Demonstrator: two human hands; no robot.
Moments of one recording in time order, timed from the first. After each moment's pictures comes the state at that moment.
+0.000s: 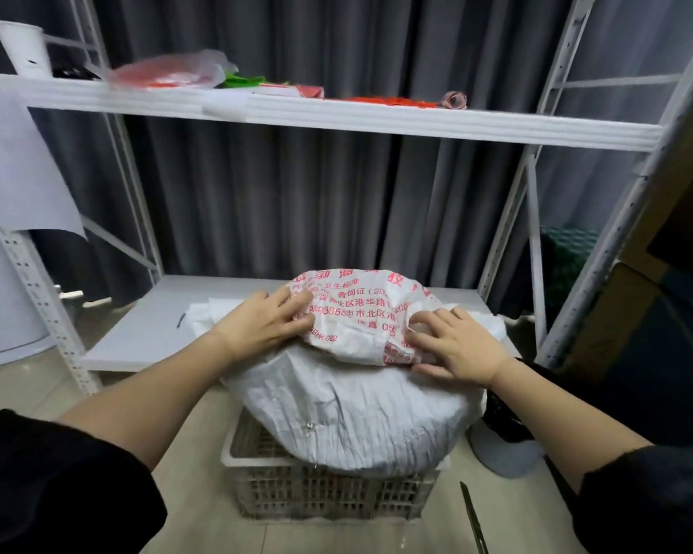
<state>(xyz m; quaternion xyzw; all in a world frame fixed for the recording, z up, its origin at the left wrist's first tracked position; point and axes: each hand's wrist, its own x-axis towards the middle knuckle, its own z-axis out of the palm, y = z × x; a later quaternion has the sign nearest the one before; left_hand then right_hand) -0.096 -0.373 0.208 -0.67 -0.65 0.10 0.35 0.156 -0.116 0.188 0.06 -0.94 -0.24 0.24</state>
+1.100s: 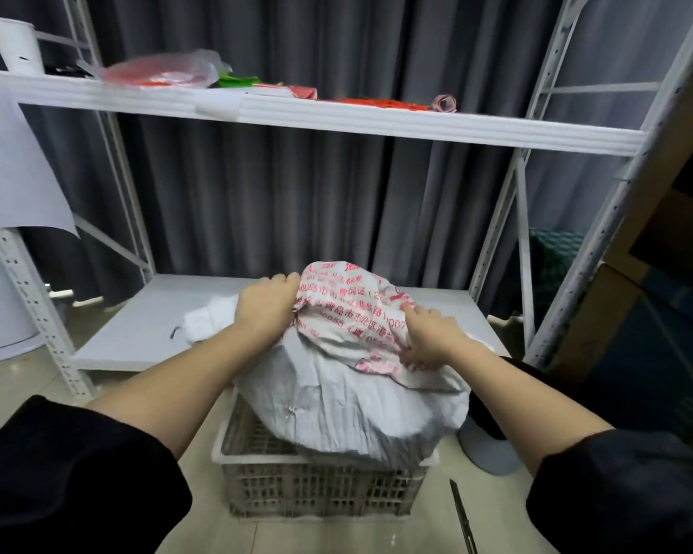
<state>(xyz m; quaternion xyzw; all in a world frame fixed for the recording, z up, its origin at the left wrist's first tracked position) -0.057 -0.336 0.228 -0.43 -0.88 -0.05 0.18 0.125 -0.145 0.208 -0.29 -0.96 -0.02 -0.03</state>
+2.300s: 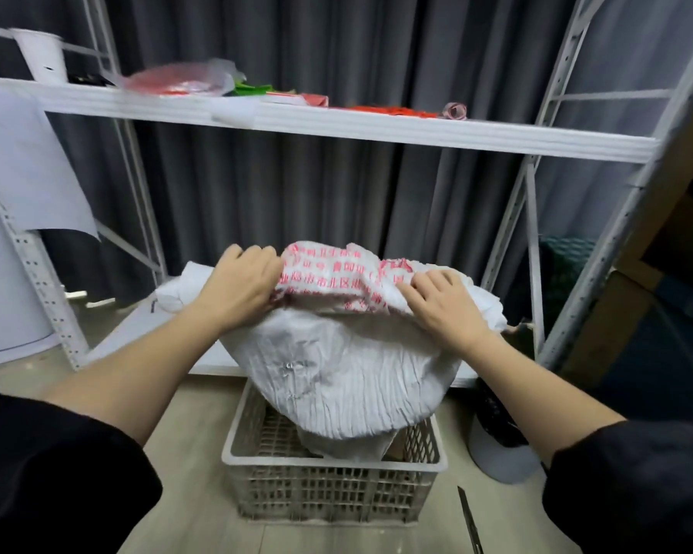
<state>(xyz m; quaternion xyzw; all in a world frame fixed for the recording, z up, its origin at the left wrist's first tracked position) -0.093 -0.386 0.259 -0.53 -0.73 0.05 0.43 0.125 -0.139 0.233 0.00 -0.84 -0.36 0.40</state>
